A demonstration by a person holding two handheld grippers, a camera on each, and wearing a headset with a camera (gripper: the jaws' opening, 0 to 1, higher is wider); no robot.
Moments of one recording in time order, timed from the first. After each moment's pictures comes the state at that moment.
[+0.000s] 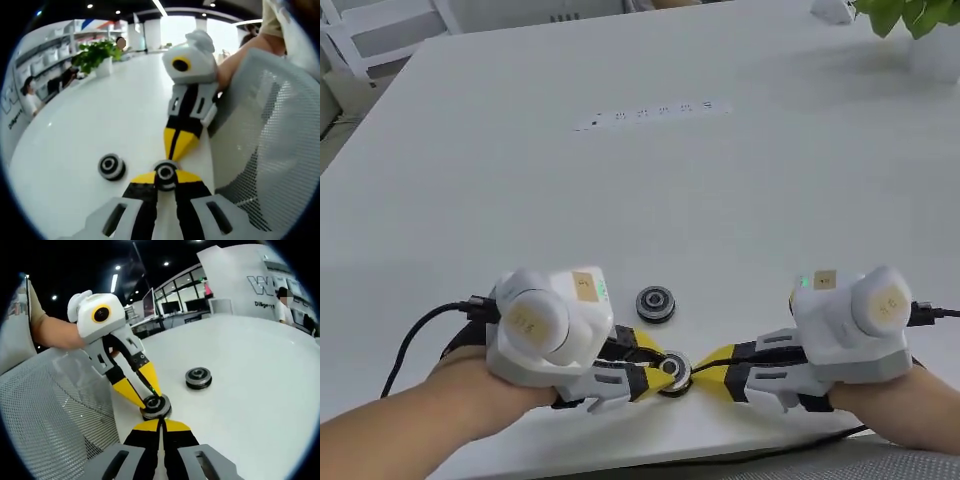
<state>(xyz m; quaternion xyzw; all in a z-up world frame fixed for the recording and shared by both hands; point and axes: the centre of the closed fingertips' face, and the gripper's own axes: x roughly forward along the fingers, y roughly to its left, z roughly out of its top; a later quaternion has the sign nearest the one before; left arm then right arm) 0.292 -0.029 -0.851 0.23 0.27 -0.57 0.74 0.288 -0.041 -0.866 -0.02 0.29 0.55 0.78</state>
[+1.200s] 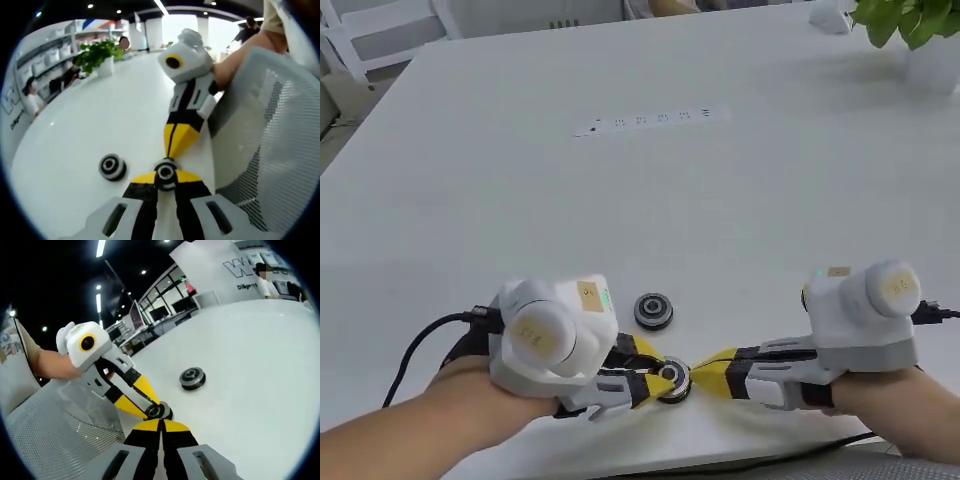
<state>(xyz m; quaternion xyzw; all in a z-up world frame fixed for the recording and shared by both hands) 0.292 -0.030 -0.851 0.24 0.27 -0.56 0.74 0.292 -0.042 -0.854 0.09 0.32 0.53 0.78</state>
